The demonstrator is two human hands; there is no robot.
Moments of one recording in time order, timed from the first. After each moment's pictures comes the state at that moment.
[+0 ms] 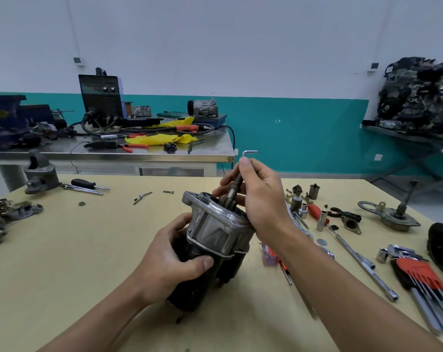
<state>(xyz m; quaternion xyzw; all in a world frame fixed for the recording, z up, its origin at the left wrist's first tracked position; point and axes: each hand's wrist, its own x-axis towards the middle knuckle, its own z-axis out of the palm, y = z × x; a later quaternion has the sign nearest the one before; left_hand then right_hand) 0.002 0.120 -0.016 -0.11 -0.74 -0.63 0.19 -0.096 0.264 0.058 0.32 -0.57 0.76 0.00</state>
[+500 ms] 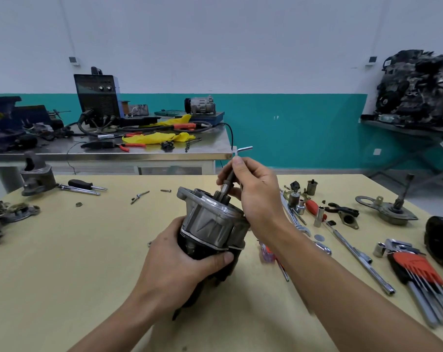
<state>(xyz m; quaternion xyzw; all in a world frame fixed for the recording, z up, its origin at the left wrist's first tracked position) 0.011 0.147 -0.013 0.05 -0.82 -0.51 0.26 -0.101 0.265 0.055 0.30 -0.57 0.76 0.01</state>
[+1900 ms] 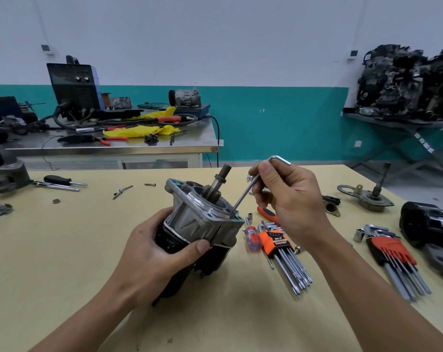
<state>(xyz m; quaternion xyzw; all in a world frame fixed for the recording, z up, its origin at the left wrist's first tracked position) 0.012 0.137 -0.010 -0.06 -0.80 -0.54 0.26 -0.094 0.339 0.048 0.35 -0.59 0.73 0.05</state>
